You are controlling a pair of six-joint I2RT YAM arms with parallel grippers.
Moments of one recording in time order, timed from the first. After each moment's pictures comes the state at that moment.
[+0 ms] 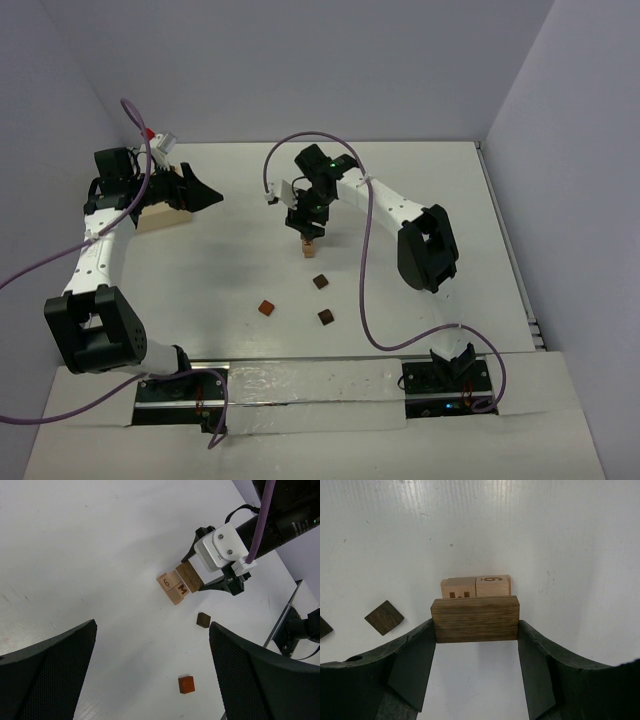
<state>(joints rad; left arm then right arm) 0.17 1.43 1.21 -0.41 1.00 0.03 0.63 2.15 1.94 -0.99 -0.36 -0.81</state>
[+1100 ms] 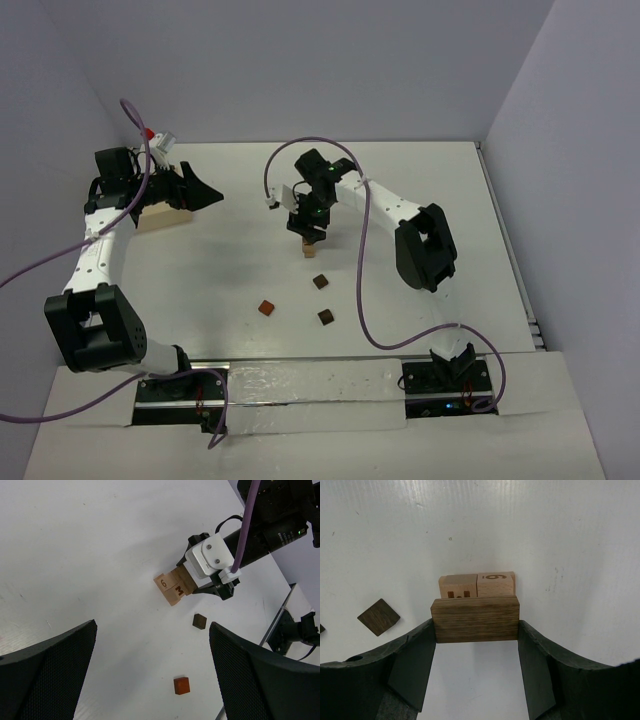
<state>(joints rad) 0.17 1.44 1.21 -0.41 1.00 0.00 0.63 2.17 1.91 -0.97 -0.34 -0.82</state>
